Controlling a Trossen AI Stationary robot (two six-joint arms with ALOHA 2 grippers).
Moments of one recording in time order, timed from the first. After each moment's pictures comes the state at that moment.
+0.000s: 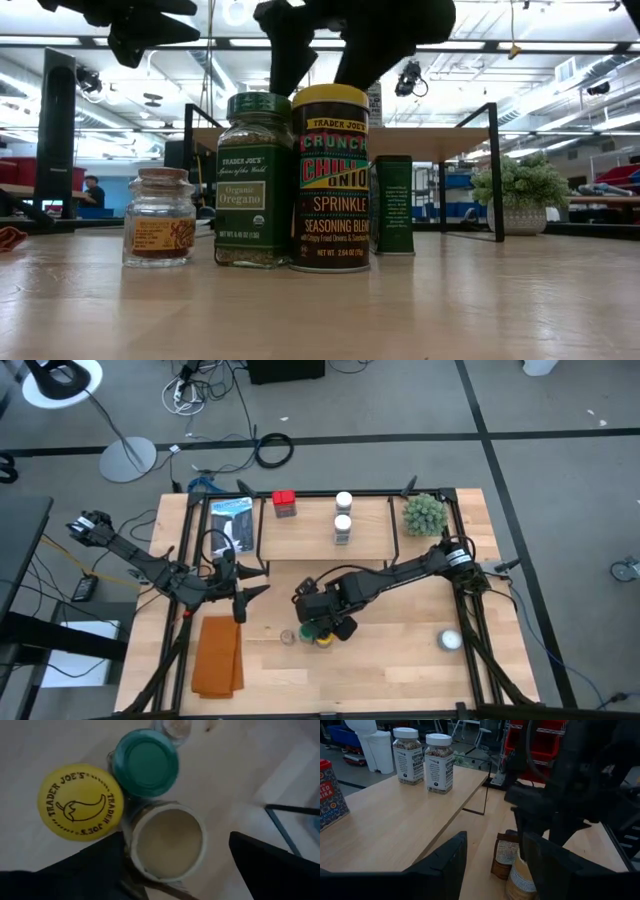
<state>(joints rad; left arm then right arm) -0.53 0.81 0.52 0.03 -0.77 -0.35 0.27 2.11 1.93 -0.99 0.16 -0.60</state>
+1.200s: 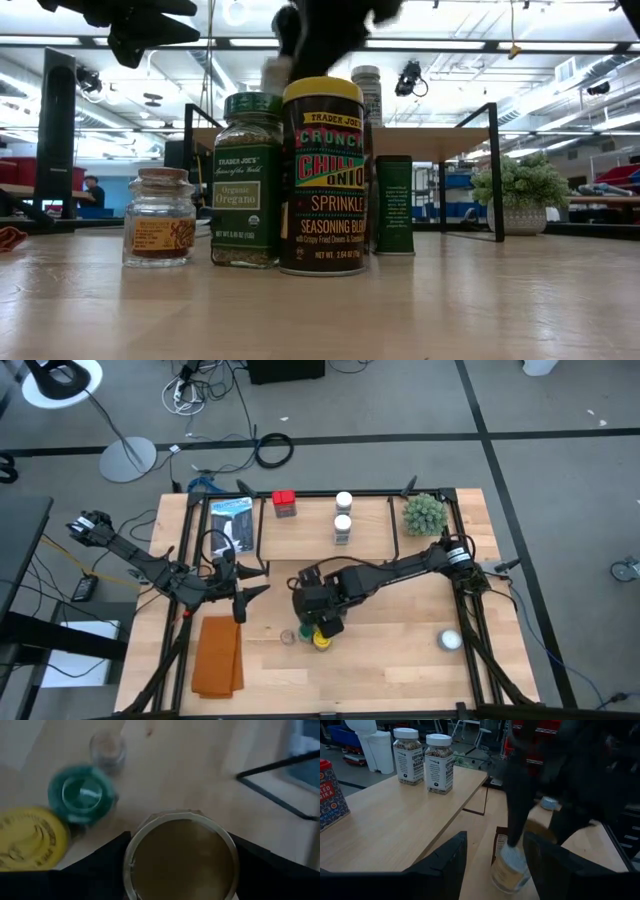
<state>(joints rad) -0.53 0.81 0.52 0.03 -0.77 -0.35 0.25 2.10 2.00 -0.98 0.24 -0.23</state>
